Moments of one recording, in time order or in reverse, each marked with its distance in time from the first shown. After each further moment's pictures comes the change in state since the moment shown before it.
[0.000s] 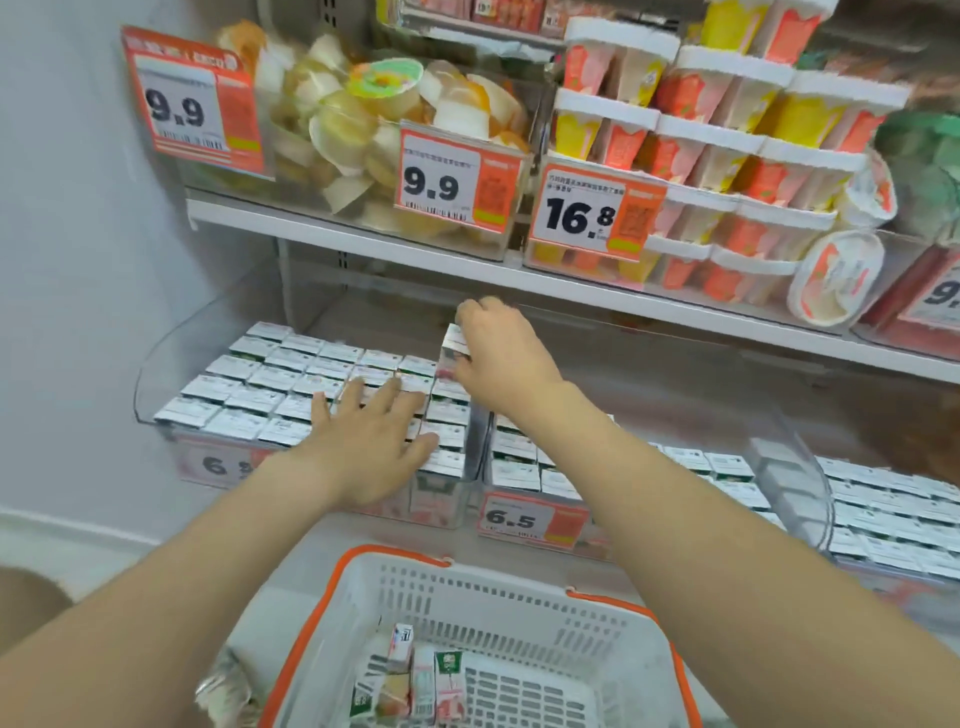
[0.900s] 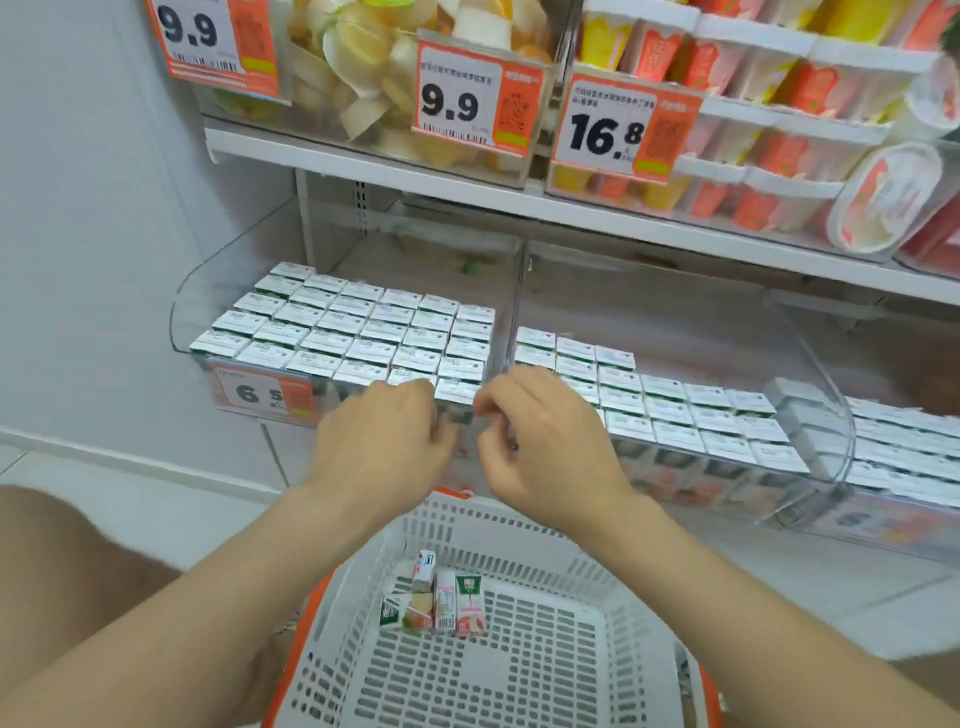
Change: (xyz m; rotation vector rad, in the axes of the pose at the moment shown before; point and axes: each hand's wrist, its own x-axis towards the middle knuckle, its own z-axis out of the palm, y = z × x) left_hand -0.082 0.041 0.013 -0.116 0.329 -0.097; right_hand -0.151 -0.019 0.031 0.335 0.317 -0.208
